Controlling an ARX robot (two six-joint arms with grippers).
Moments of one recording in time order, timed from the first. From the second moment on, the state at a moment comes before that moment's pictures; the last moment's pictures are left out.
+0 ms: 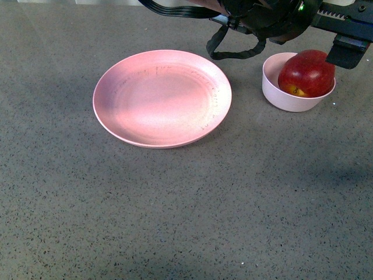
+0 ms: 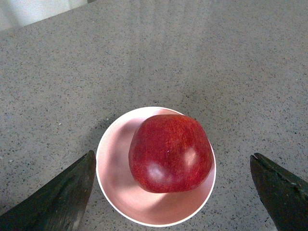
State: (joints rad) left arm -0.72 2.28 1.54 0.29 0.21 -0.03; right arm 0.00 0.01 0.02 0.00 0.00 0.00
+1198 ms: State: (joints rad) left arm -0.24 1.57 0.47 1.09 -0.24 -0.02; right arm 0.00 0.01 0.02 0.00 0.00 0.00
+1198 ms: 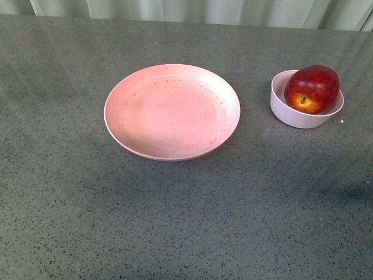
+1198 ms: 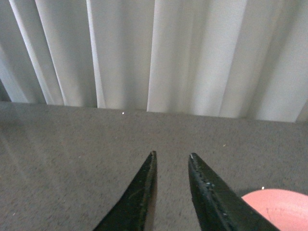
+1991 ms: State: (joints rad) left arm -0.01 0.97 0.06 0.90 -0.01 -0.01; right arm 0.00 0.01 0.02 0.00 0.00 0.00
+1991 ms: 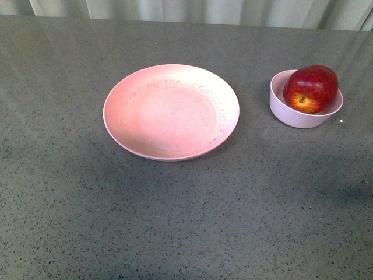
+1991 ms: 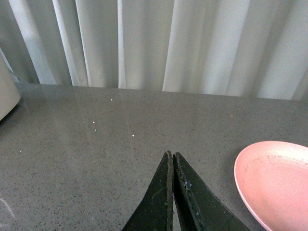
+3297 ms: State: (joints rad) left arm 0.00 0.21 0.02 0.21 0.00 -0.01; right arm 0.00 0.01 0.02 0.00 0.00 0.00
